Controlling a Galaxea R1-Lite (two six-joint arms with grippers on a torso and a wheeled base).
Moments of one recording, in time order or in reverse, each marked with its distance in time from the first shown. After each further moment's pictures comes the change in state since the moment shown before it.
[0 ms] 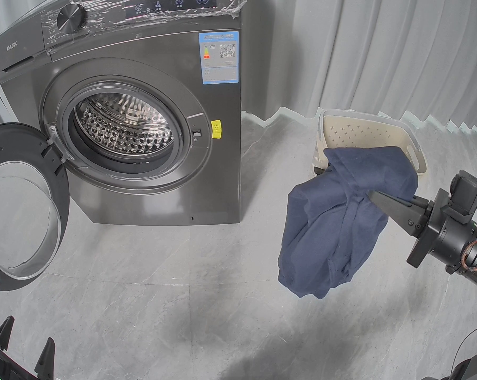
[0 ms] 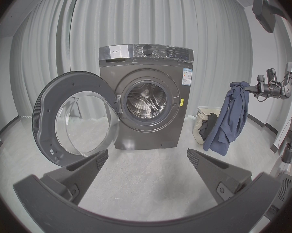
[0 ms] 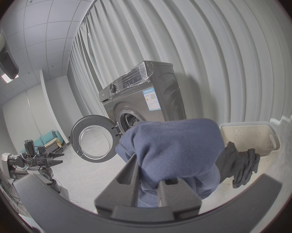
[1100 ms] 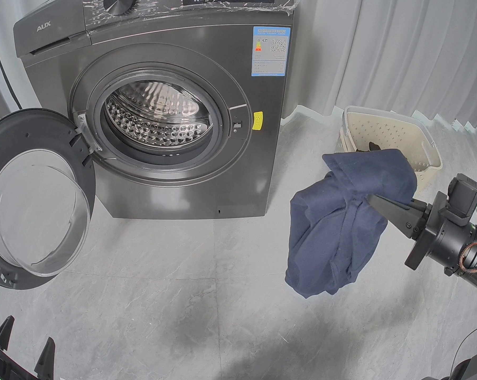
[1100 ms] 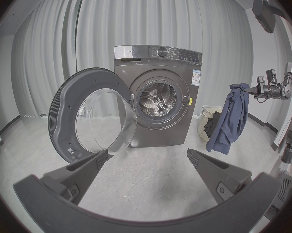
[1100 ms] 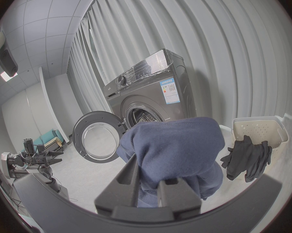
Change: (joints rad) left arm 0.000 0.000 0.000 0.000 0.000 -0.001; right arm -0.001 0.007 0.009 0.001 -0.005 -0.001
